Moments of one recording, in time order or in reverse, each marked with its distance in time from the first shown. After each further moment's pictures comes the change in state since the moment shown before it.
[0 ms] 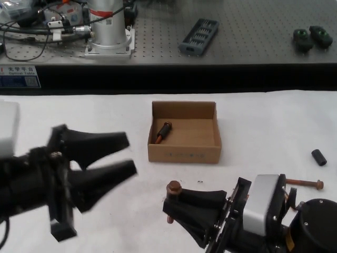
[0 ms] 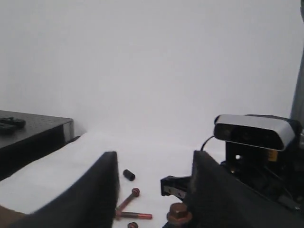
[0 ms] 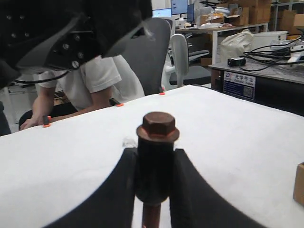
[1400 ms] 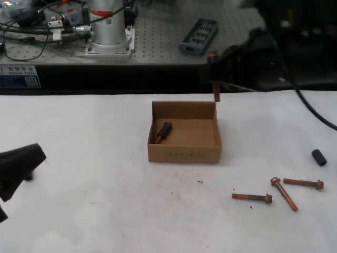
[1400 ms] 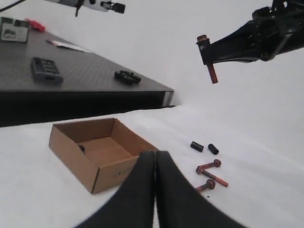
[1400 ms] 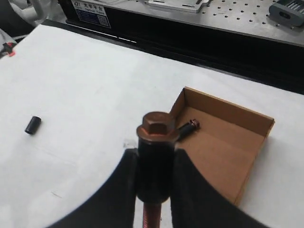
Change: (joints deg) left arm 26.0 -5.5 7.1 10.3 2.5 -4.0; right arm -17.0 -9.9 -55.5 104.7 8.3 0.9
